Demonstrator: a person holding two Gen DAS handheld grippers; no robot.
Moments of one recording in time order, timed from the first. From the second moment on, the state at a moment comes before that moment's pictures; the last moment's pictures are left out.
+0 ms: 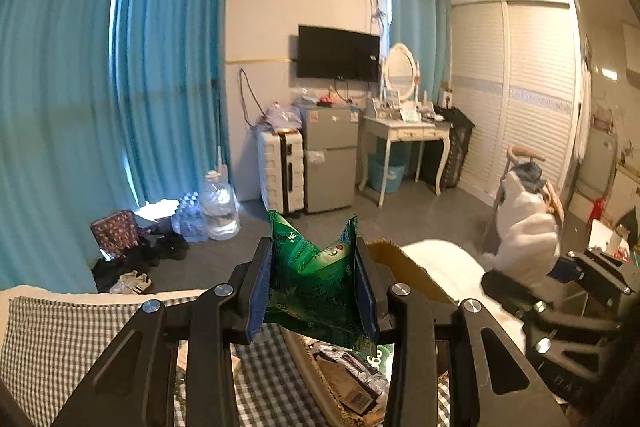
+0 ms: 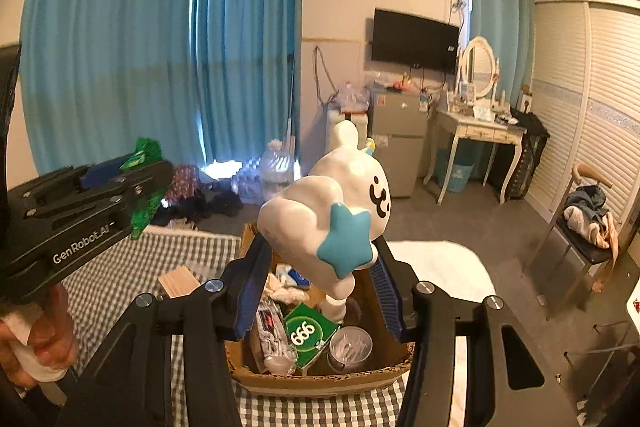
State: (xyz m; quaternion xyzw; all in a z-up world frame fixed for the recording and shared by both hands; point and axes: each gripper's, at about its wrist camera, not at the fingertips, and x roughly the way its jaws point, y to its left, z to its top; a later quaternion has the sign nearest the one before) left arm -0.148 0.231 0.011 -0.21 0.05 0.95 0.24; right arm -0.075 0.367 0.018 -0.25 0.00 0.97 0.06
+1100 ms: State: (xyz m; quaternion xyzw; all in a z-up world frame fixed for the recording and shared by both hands) left arm -0.259 0.346 -0.143 -0.36 0.12 0.88 0.29; right arm -0.180 0.432 -0.136 -0.41 0.04 0.91 0.08
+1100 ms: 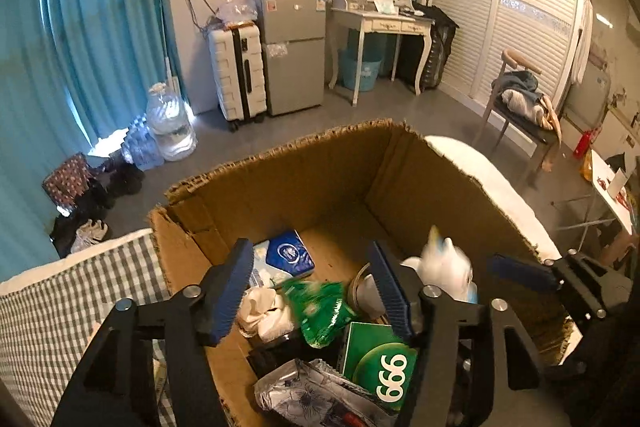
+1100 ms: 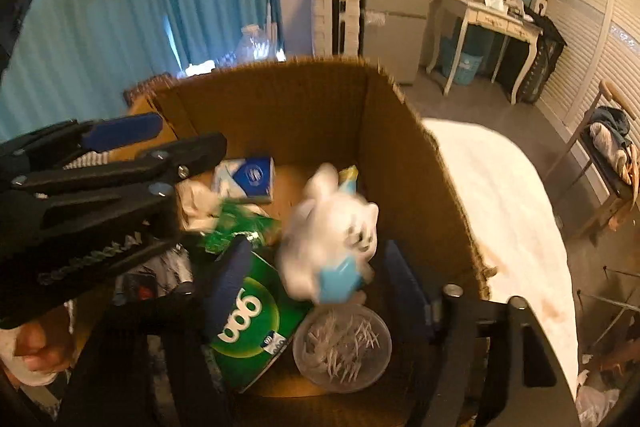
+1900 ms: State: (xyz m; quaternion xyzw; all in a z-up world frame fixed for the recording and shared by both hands) left arm -0.170 0.191 0.024 -0.21 0.04 0.96 0.19; right arm -0.086 0.365 0.024 -0.23 0.05 0.97 0.09
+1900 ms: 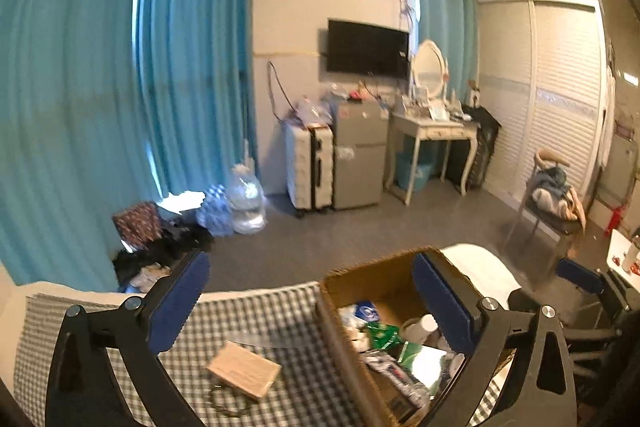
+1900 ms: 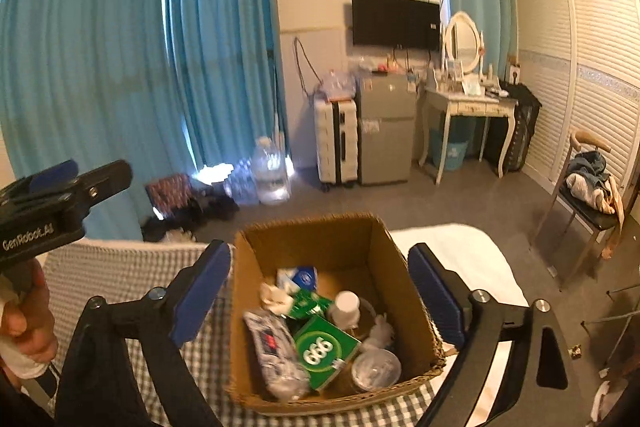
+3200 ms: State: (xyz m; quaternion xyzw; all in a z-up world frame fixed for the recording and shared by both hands) left arm -0.167 0.012 -0.009 -0.21 0.01 0.97 0.08; right arm -0.103 0.214 0.005 -0.24 -0.01 0.97 -0.10
